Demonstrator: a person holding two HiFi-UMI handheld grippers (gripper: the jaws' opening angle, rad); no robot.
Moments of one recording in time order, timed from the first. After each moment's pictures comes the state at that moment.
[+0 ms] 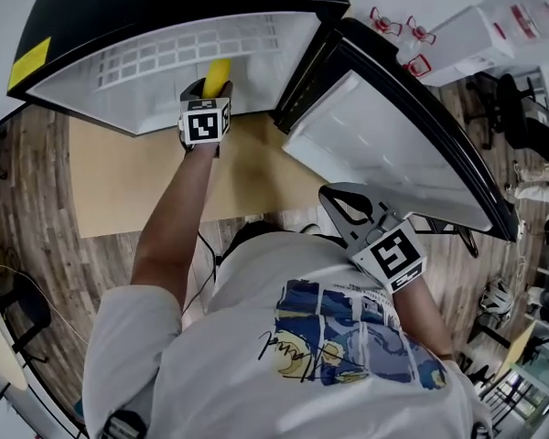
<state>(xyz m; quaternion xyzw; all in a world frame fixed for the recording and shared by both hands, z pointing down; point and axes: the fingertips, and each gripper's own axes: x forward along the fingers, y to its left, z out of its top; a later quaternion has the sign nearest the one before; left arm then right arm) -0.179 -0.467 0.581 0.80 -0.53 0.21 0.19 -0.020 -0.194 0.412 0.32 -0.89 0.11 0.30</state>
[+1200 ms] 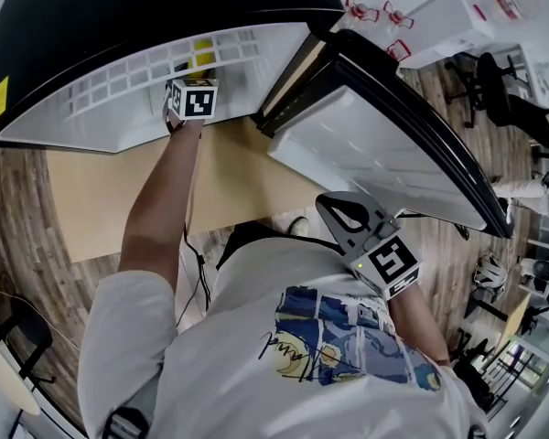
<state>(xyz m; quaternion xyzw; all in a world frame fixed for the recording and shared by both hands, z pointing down) -0.157 -0.541 0.623 0.79 -0.51 0.29 0.14 -0.006 -0.197 0.427 0.36 -0.87 0.16 0.30</state>
